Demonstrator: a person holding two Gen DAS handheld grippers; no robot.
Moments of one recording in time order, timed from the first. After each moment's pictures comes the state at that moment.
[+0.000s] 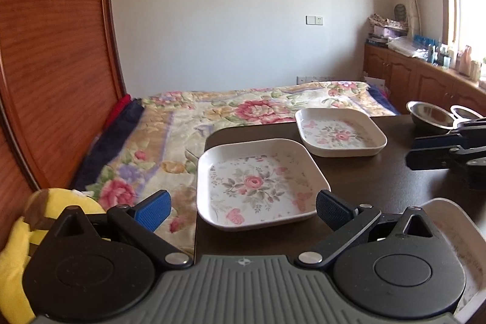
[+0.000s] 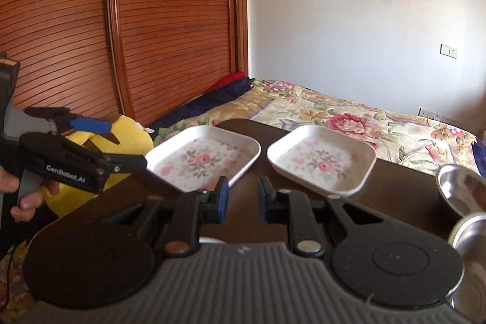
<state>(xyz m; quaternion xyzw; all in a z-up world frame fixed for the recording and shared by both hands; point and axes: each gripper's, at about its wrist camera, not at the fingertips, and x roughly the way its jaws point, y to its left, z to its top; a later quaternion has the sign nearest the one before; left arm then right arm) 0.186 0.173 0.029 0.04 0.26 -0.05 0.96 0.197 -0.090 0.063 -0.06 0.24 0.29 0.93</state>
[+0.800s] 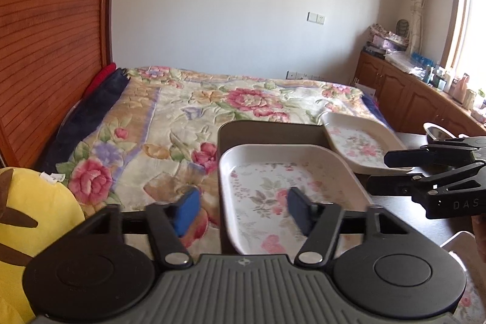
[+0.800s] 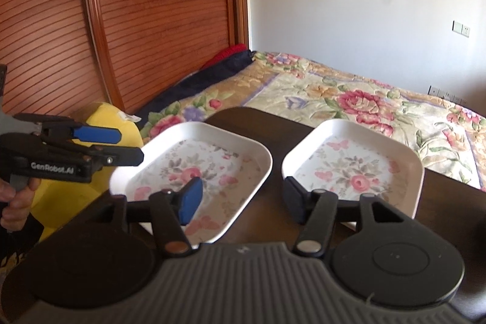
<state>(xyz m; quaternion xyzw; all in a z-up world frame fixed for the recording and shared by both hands) 0.256 0.227 0.003 -0.03 0.30 -0.08 0.95 0.272 -0.033 0.042 -0.07 0.30 0.28 0.91</state>
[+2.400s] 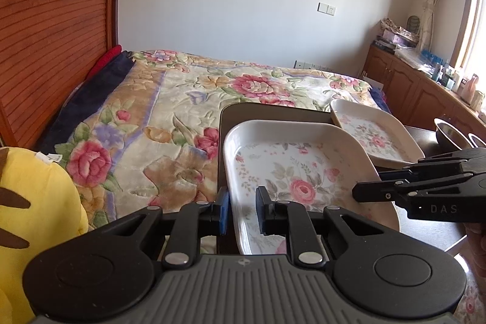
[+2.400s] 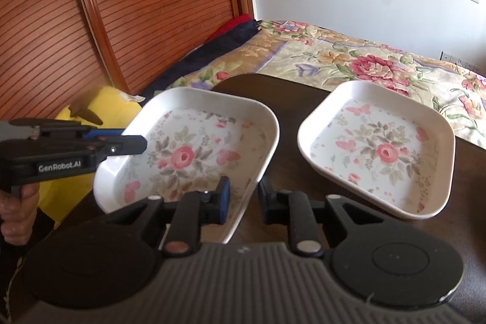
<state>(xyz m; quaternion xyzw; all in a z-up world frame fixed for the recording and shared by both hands) 0.262 0.221 -0.008 -0.05 0.32 -0.07 0.94 0.291 -0.029 0.023 -0.04 0.36 0.29 0.88</state>
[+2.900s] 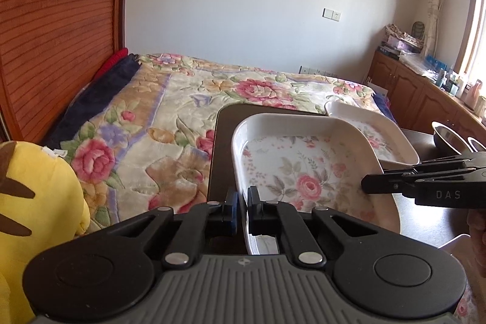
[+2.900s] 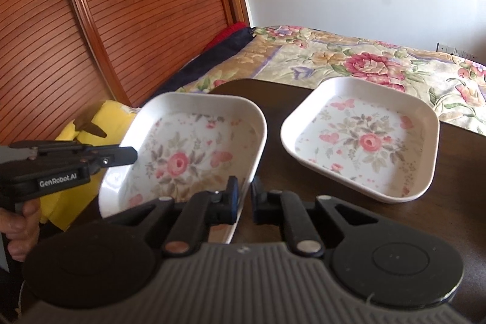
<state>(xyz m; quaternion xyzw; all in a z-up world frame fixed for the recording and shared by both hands) 0.245 0.209 -0.005 -0.05 0.31 -0.06 0.95 0.286 -0.048 0.028 -0.01 0.36 0.29 0.89</state>
